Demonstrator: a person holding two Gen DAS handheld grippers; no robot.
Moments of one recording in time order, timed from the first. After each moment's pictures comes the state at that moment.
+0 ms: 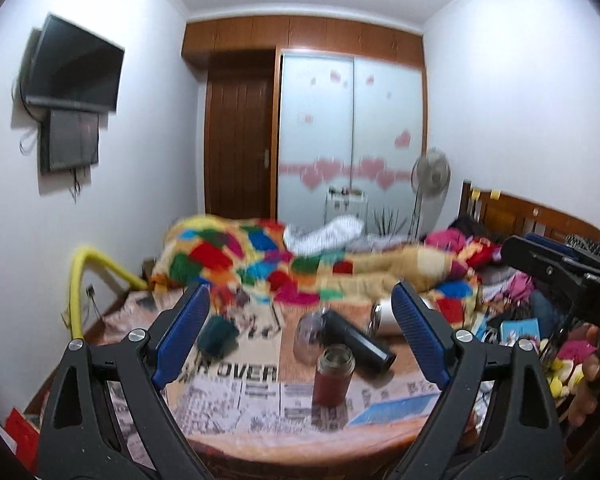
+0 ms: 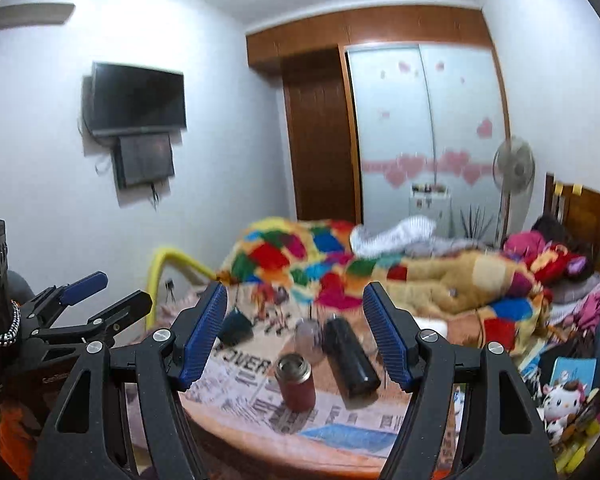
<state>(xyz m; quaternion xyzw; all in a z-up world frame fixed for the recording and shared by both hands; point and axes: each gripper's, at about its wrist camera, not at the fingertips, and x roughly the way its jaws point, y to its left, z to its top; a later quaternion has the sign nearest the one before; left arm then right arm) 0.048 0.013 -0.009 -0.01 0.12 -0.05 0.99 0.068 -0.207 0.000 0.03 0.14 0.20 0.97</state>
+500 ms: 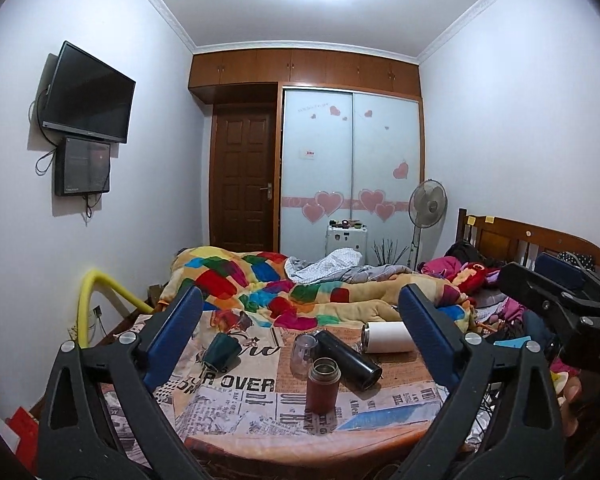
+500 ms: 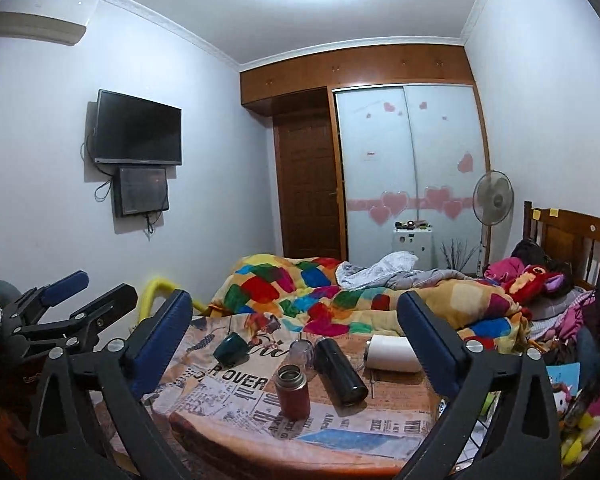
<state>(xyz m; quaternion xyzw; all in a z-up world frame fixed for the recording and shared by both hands) -0.008 0.005 0.006 -0.01 0.07 -0.03 1.00 0.019 -0.214 0.001 0.03 0.08 0.16 0.98</state>
